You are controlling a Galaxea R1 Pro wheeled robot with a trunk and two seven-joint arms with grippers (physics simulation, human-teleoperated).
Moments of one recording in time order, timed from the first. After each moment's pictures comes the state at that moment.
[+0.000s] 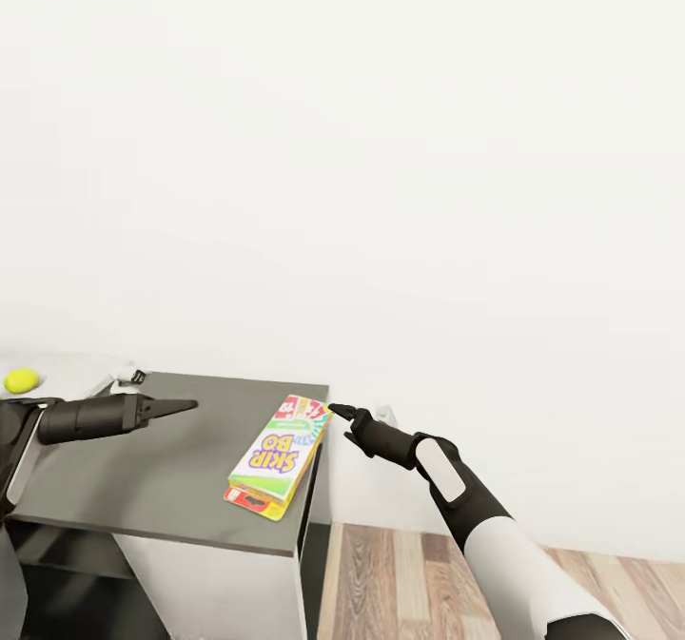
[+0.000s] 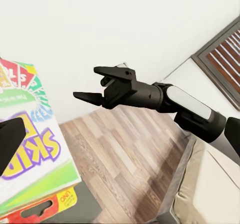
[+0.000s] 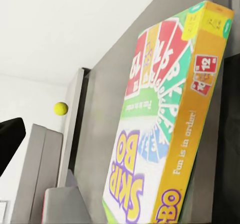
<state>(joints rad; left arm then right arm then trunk) -0.62 0.44 0.21 -1.21 0.08 1.01 -1.57 -0.73 0.14 0.09 -0.64 -0.92 0.62 0.36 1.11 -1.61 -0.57</state>
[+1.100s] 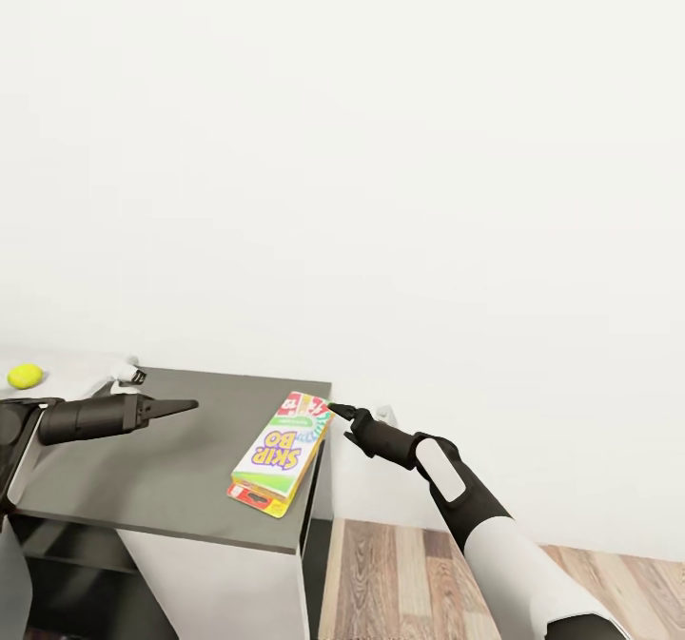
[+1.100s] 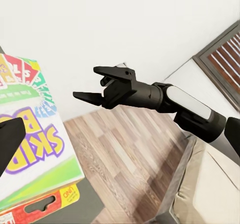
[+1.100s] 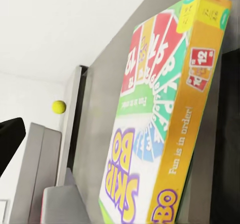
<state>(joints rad) -0.62 0.44 0.21 -1.21 0.08 1.01 -1.57 -0.73 0.14 0.09 -0.64 -0.92 0.62 0.36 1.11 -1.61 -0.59</state>
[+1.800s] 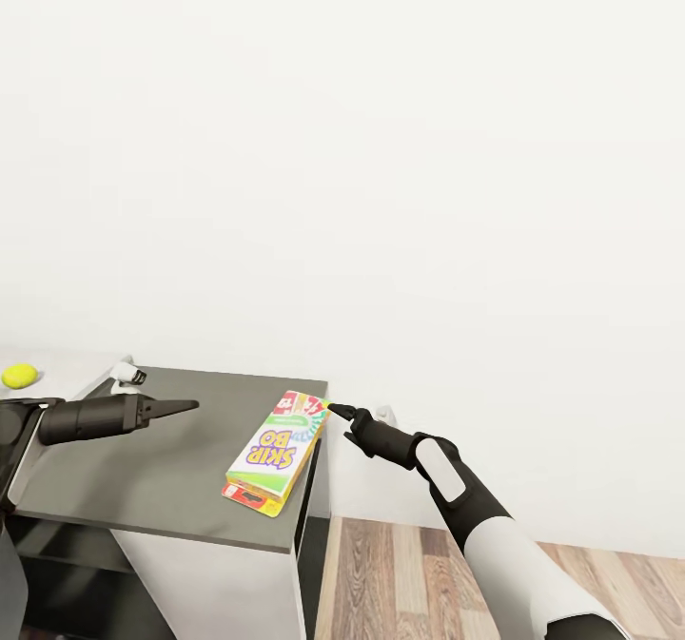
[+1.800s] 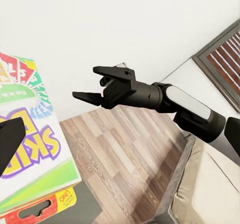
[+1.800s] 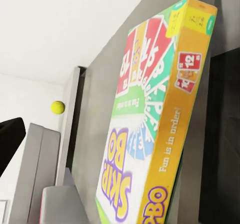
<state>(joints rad) -0.62 0.44 0.20 -1.21 0.08 1.01 -1.57 -0.73 0.14 0.10 -0.64 -0.92 0.62 0.36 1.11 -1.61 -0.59</state>
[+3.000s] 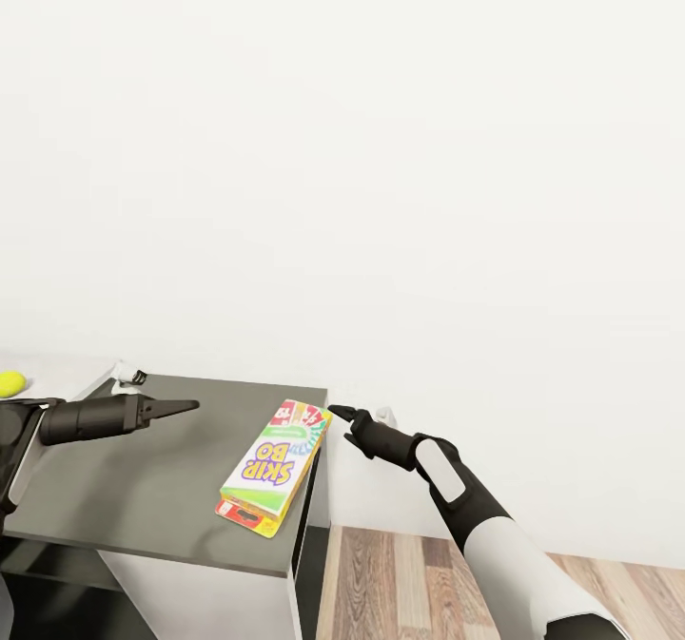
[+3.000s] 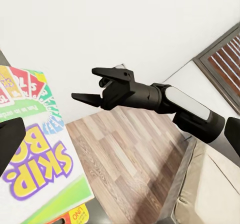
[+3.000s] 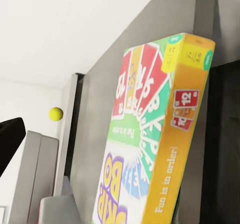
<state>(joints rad) -0.62 0.44 0.20 -1.20 0.08 1.01 -1.57 -0.73 0.14 0.09 -0.63 -0.92 0.62 0.36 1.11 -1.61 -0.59</state>
